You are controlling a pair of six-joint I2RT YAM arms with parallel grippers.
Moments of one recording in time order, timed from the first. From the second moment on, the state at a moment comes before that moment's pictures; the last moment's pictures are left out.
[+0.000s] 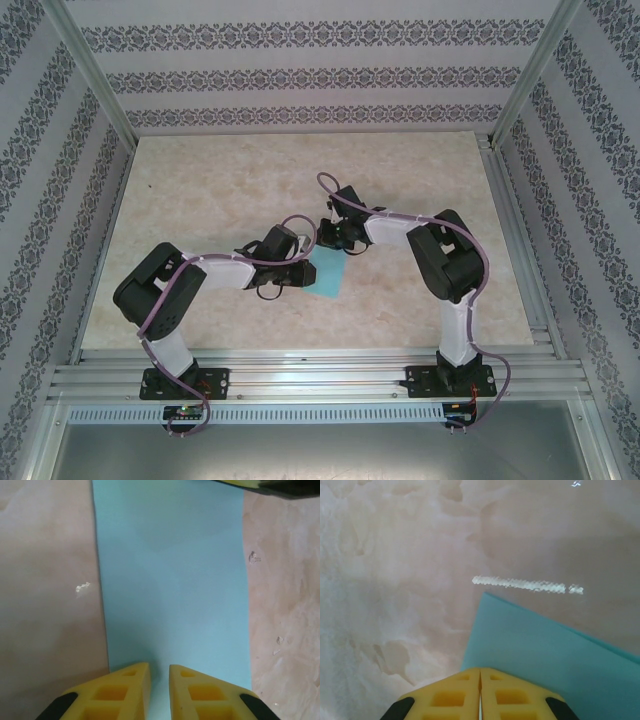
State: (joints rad) left arm -0.67 1.73 0.78 0.01 0.34 -0.59; right arm 0.55 2.03 1.23 -0.21 -0.31 0.64
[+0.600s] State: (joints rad) left arm -0.68 1.62 0.64 0.04 0.35 -0.60; right arm 0.56 2.06 1.29 -0.30 -0.32 0.63
